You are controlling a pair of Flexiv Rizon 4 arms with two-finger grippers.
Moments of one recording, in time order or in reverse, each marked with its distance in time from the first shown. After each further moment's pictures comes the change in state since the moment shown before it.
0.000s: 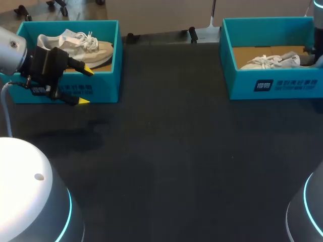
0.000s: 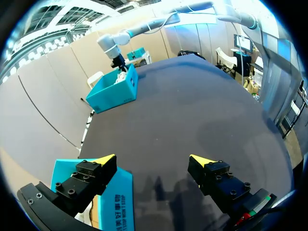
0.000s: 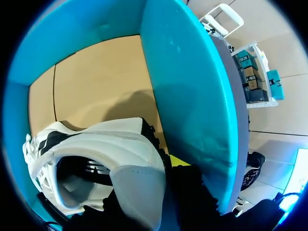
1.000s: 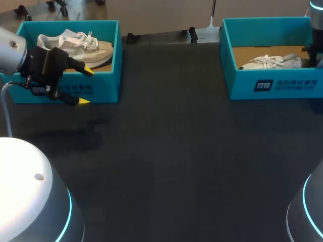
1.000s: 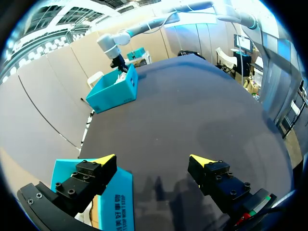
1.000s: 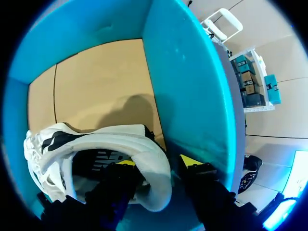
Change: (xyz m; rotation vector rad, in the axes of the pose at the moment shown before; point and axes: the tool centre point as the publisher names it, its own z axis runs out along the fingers) left arm 0.000 0.000 0.000 0.000 0.000 0.000; right arm 0.001 0.006 -0.008 -0.041 -0.026 -0.011
